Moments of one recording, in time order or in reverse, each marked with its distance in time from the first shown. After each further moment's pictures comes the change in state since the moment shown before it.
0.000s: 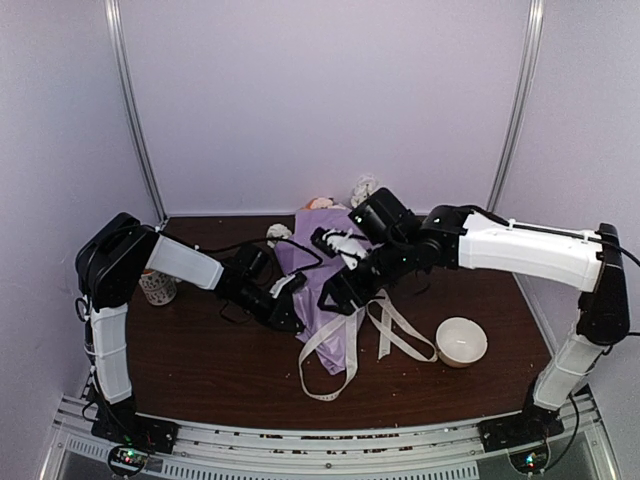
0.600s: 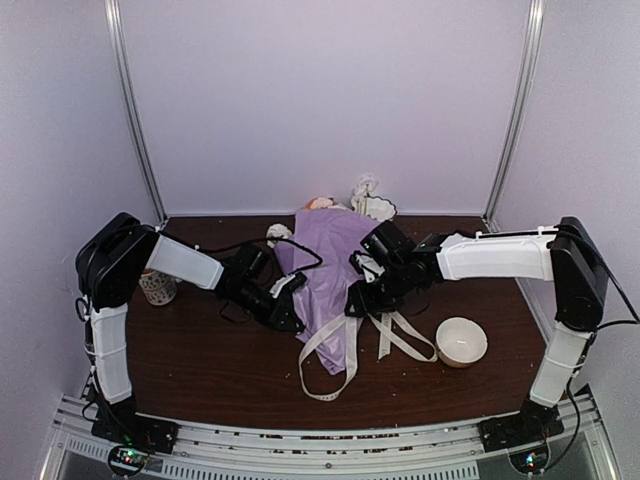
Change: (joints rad) left arm 0.000 0.000 0.002 -0.002 -0.001 0.001; right arm -0.229 0.120 -0.181 0.200 0.025 0.415
